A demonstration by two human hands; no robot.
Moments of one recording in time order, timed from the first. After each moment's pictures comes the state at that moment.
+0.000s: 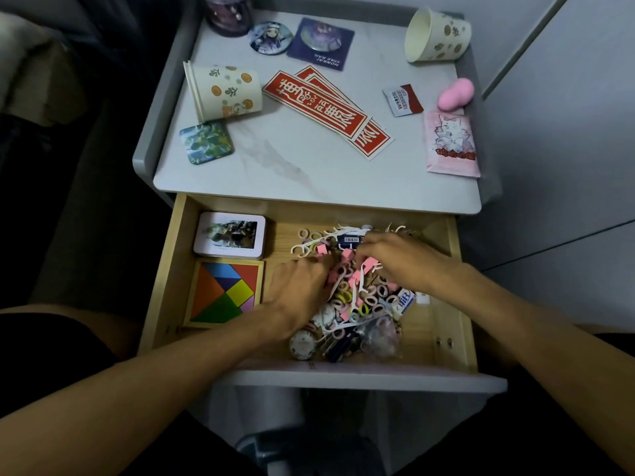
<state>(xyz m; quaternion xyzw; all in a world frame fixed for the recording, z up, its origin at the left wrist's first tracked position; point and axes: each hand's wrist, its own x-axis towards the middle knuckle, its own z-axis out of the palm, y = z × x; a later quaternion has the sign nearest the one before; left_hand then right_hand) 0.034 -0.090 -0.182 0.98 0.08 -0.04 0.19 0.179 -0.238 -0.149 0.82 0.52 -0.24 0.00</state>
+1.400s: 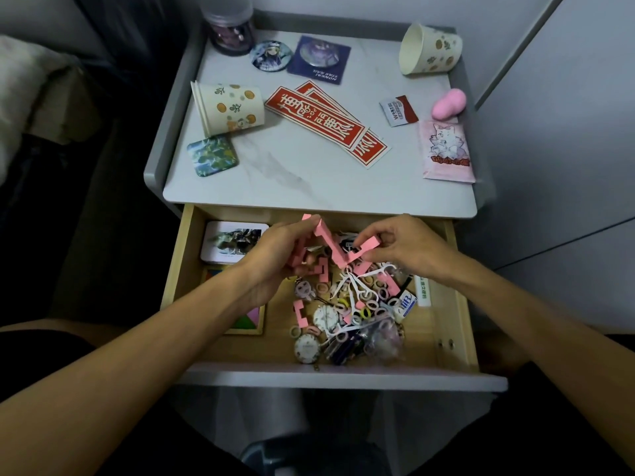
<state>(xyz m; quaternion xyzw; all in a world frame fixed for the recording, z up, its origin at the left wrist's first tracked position) 0.048 -0.052 -0.104 0.56 0.32 -0.11 0.76 0.178 -0.235 -0.111 0.83 0.28 -0.37 -0.32</state>
